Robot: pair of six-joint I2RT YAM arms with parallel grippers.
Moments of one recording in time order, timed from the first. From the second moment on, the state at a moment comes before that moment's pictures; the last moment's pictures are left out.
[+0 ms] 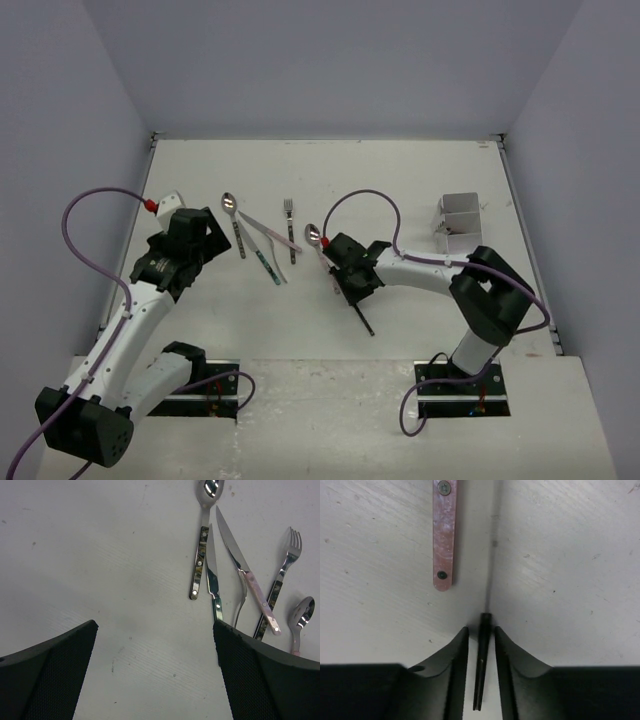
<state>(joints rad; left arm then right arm) -0.27 0.92 0.82 -0.70 -0.46 -0.66 0.88 1.70 0.99 -0.57 0.09 0.37</state>
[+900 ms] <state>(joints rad) -0.27 0.86 0.82 -0.70 -0.45 -0.67 0.40 1.07 0.83 -0.06 -0.36 -0.04</state>
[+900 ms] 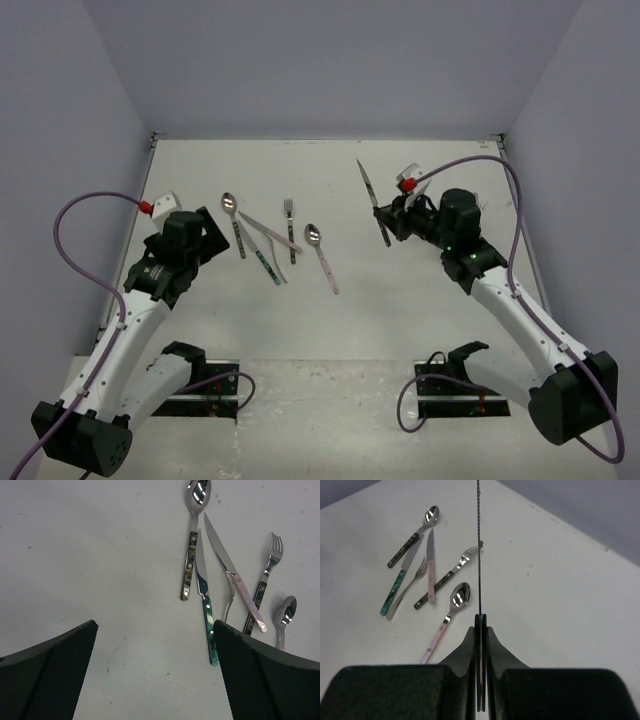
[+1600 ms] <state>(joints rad) -0.27 0.91 0.85 -0.70 -0.47 -0.67 -0.20 1.20 1.16 0.00 -1.03 -0.51</state>
